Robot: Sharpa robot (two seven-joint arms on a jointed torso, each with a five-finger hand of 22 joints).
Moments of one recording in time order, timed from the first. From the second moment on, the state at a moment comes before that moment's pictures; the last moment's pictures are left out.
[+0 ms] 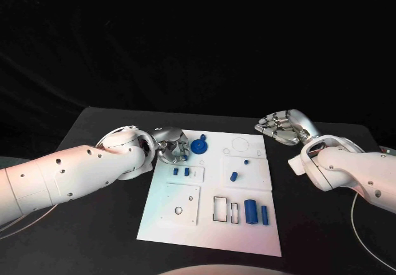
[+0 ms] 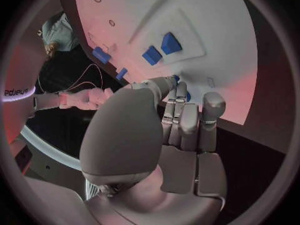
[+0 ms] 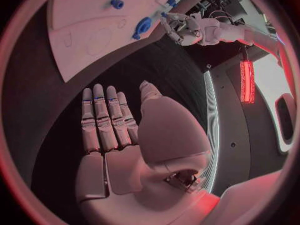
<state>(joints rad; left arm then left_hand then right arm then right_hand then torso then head) 1.16 -0.78 0.00 1.45 -1.41 -0.11 -0.06 1.55 -0.25 0.62 0.18 0.19 0.97 0.15 0.35 0.28 1.07 0.08 0.46 0.10 1.33 0.02 1.43 0.95 0.14 1.13 0.13 1.29 1.04 1.23 -0.93 -0.14 1.53 -0.80 -0.65 0.12 1.35 -0.03 0.00 0.28 0.32 0.85 0.21 0.19 0.42 0.96 0.19 0.26 0.06 0.99 0.17 0.09 0.21 0.18 0.79 0.28 0.07 0.23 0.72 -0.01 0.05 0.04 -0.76</state>
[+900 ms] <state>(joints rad) 1.16 -0.78 0.00 1.46 -1.41 -0.09 -0.07 1.50 -0.29 0.61 0.19 0.19 0.96 0.15 0.30 0.28 1.08 0.08 0.41 0.10 1.33 0.02 1.43 0.94 0.14 1.12 0.13 1.28 1.03 1.23 -0.93 -0.14 1.53 -0.80 -0.65 0.12 1.35 -0.03 0.00 0.28 0.32 0.85 0.21 0.19 0.42 0.96 0.19 0.26 0.06 0.99 0.17 0.09 0.21 0.18 0.79 0.28 0.07 0.23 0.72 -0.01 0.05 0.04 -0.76</state>
